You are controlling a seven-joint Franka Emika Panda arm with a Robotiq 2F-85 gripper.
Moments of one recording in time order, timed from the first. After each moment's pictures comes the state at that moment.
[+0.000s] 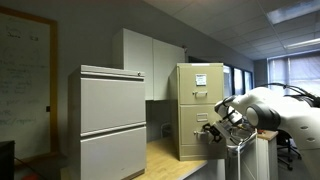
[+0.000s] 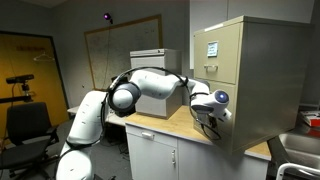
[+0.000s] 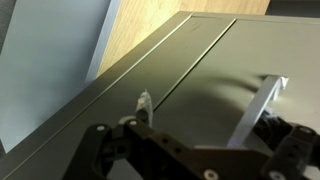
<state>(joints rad) -0.43 0.45 -0.28 -1.55 1.04 2.16 -0.13</state>
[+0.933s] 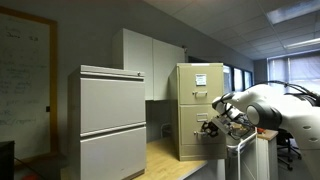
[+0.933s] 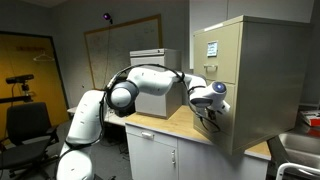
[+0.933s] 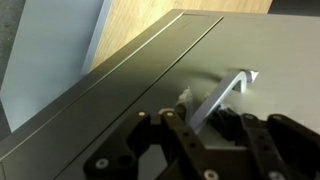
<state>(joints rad) -0.41 0.43 -0.28 -1.51 0.94 2.16 -0.02</state>
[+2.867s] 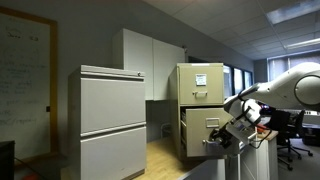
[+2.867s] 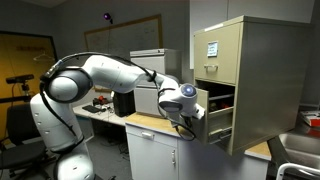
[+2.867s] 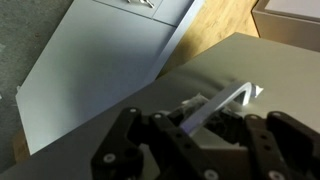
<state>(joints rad) -0.34 -0.12 -0.27 -2.21 0.82 2.30 -0.27</state>
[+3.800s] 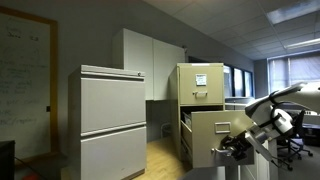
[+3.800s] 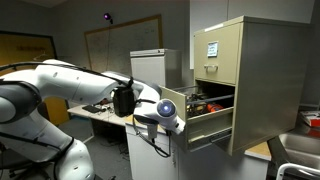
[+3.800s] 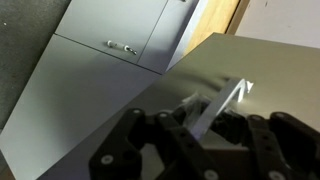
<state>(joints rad) -0.31 -0.50 -0.38 -2.60 0.87 2.28 -0.32</state>
